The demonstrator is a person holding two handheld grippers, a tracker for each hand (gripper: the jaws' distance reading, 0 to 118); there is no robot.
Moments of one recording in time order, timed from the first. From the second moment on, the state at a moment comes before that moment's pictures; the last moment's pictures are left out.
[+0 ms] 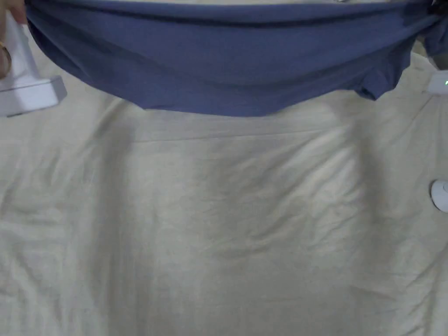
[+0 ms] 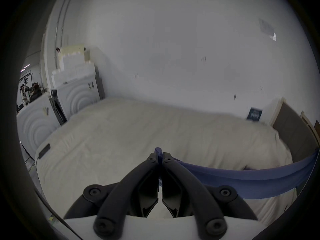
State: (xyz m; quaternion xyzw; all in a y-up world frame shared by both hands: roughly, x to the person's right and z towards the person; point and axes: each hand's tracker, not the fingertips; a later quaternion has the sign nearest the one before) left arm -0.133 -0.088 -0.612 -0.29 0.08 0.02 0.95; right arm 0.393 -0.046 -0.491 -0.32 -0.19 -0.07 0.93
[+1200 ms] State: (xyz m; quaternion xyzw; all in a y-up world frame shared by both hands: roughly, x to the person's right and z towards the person) left arm -0.256 -0.276 -0.278 -0.45 0.00 -0.04 0.89; right arm 0.336 -0.255 -0.165 -0.49 -0.09 -0.09 0.86
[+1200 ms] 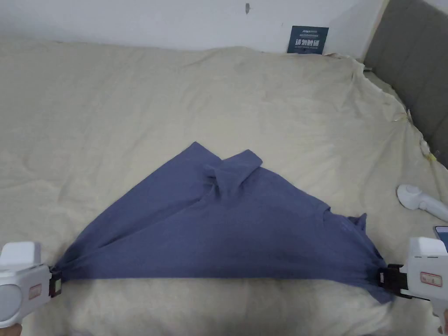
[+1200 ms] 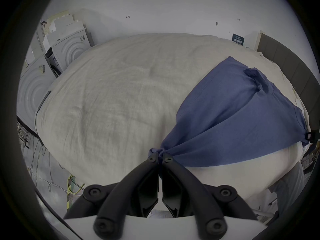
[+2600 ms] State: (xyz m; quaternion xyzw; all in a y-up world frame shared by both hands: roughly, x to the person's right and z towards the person) left arm -0.130 -0.148 -0.238 -0.10 -0.07 -0.01 0.99; right arm 0.196 -0.114 -0.152 -0.09 -0.10 0.00 0.99
